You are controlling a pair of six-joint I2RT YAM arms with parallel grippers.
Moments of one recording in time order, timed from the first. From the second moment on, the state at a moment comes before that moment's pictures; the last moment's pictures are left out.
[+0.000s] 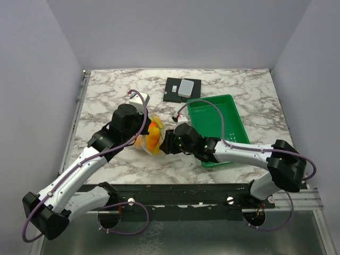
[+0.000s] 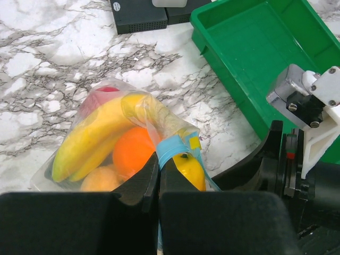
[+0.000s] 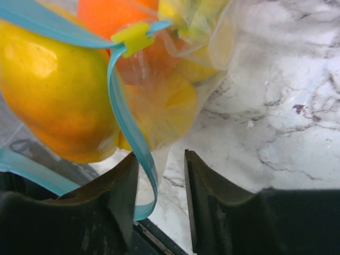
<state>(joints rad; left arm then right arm) -0.62 0.97 0.95 -0.43 -0.11 -0.24 1.04 1.51 0.89 0.04 0.12 0.69</state>
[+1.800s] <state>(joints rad) -0.62 0.99 0.96 -0.57 -0.02 -0.44 1.05 1.31 1.15 -0.45 0.38 0.56</state>
